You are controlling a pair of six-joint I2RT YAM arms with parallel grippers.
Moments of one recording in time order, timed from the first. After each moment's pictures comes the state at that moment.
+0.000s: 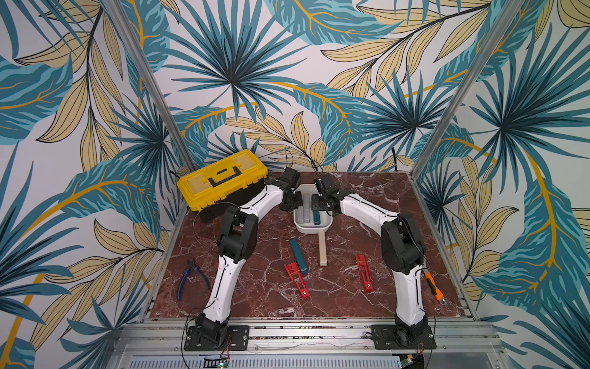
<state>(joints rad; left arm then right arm) -0.43 2.34 2.02 -0.76 0.11 -0.55 0.50 2.11 1.70 -0.50 0.20 0.42</state>
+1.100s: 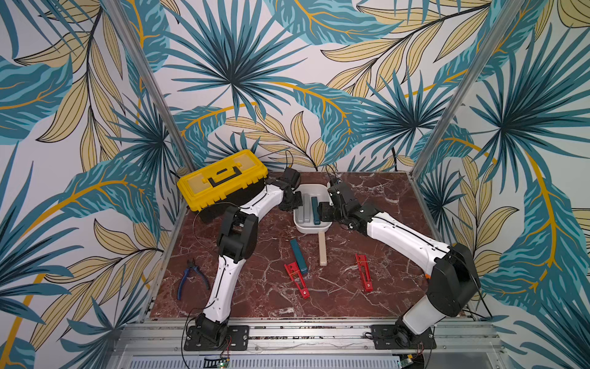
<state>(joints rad) -0.43 2.34 2.02 -0.76 0.11 -0.55 0.59 1.62 1.30 -0.44 0.18 0.45</state>
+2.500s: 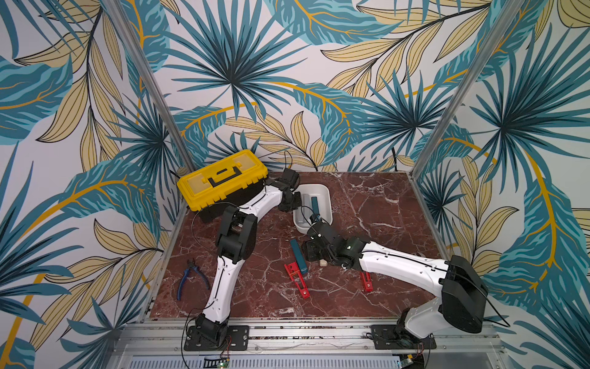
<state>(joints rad) -0.43 2.32 1.98 -0.73 0.12 -0.55 0.91 1.53 1.06 -0.40 0.22 0.60</state>
